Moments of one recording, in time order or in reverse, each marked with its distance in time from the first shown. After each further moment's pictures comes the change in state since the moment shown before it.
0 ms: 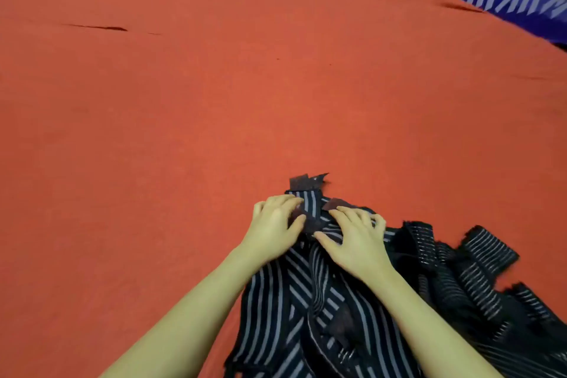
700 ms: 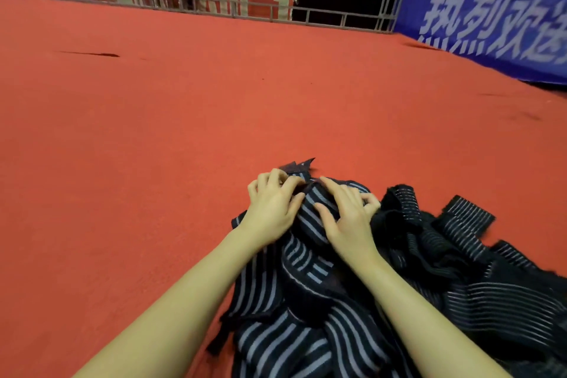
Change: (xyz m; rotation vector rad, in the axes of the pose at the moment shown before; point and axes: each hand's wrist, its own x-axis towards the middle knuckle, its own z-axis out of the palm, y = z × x) left_hand -0.022 -0.010 0.065 0.105 0.218 0.155; right_hand -0.038 0.000 0.056 0.278 0.605 -0.155
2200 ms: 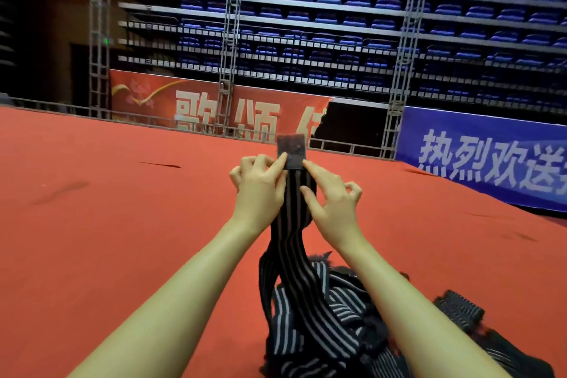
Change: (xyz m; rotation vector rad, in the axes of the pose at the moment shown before) left_hand -0.064 0.086 -0.256 0.148 0.921 0.211; right_hand 0.076 -0.199 -0.170 0.132 0.325 -0.290
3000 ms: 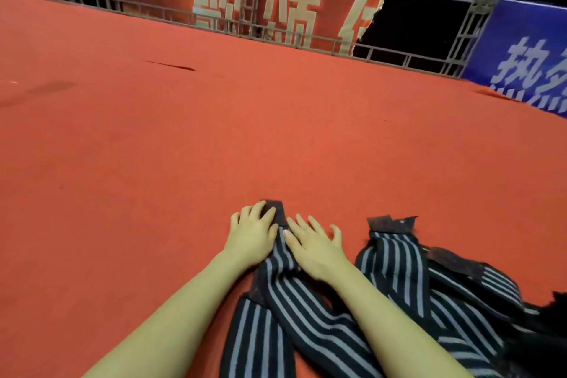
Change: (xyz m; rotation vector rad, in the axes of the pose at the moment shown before) left_hand -0.199 -0.252 0.210 0.287 -1.036 -0.358; right_hand -0.127 0.121 0.315 -0.168 -1.231 0.304
